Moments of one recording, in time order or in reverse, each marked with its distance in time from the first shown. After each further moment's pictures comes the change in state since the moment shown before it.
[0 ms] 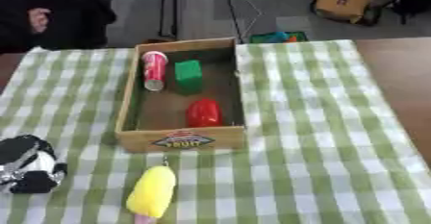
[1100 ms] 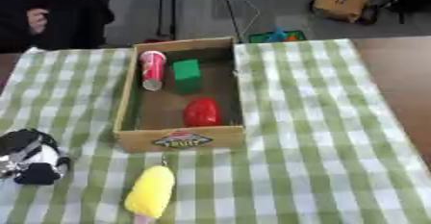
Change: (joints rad) left arm -0.063 0.000 0.007 0.053 0.005 -0.003 -0.005; right arm 0.001 0.000 0.000 0.000 -0.001 0.003 -0.002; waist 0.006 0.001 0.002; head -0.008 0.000
